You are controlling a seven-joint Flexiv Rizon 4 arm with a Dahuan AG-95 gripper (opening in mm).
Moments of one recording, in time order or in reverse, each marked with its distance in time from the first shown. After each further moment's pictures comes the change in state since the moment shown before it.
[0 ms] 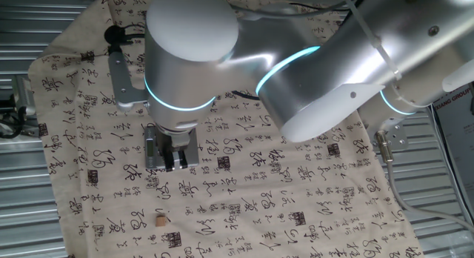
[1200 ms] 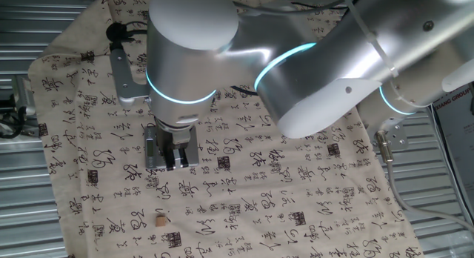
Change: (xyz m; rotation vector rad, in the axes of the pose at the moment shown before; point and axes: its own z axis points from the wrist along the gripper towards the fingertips) arm 0.001 0.001 0.002 -0.026 -0.003 -0.022
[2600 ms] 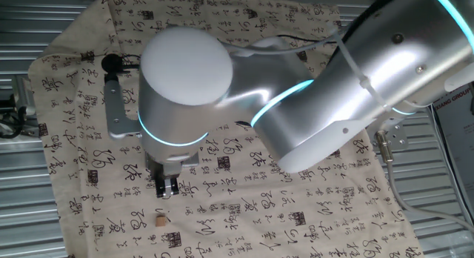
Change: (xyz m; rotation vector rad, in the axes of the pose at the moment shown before) arm -0.024 0.038 0.019 0.034 -0.023 0.052
